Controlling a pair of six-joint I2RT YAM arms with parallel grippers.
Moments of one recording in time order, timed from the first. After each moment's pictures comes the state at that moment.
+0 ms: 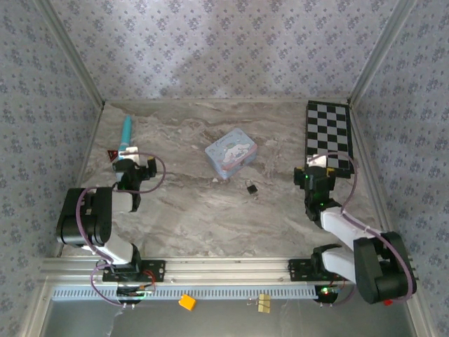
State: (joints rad) left arm 0.01 1.55 0.40 0.74 -0.14 -0.03; right arm 0.19 1.14 0.32 0.34 0.45 0.01
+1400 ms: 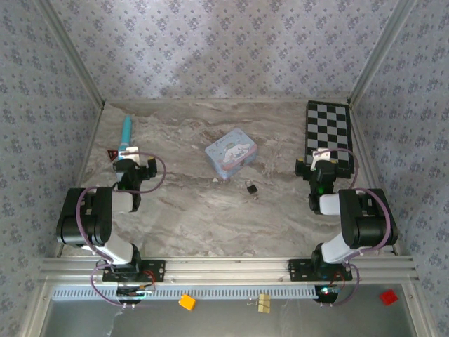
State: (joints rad) left arm 0.00 1.55 0.40 0.74 -0.15 -0.03; right arm 0.01 1.52 0.36 0.77 0.20 -0.02
